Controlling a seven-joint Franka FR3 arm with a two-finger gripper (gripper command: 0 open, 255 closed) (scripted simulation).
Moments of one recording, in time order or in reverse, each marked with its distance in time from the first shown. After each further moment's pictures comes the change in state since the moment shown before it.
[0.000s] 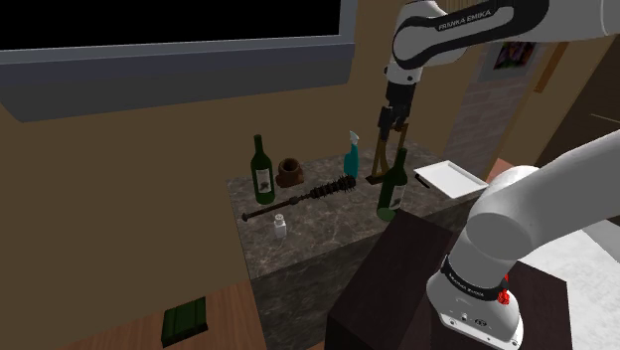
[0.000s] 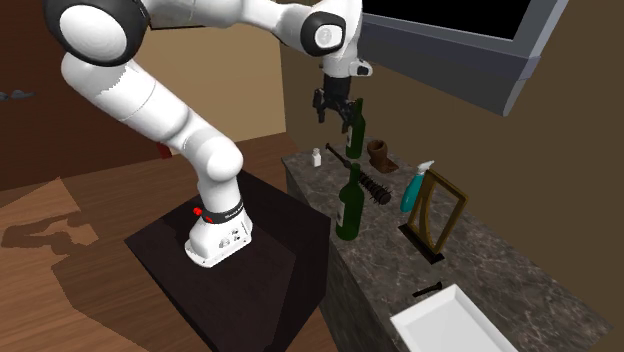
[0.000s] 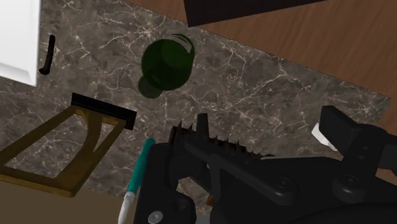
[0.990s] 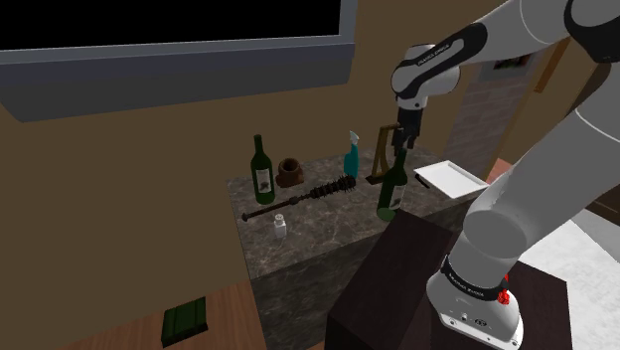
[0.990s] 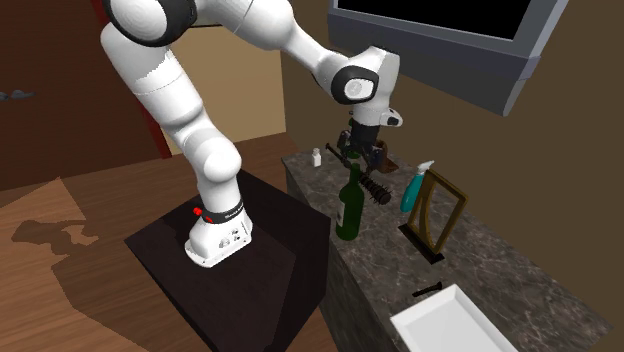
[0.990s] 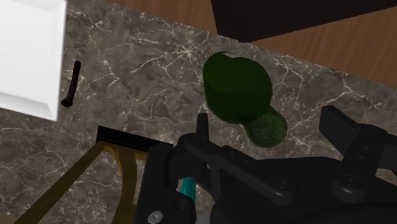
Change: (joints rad) arm -0.056 0.305 -0.208 0.018 -0.023 0.216 -0.189
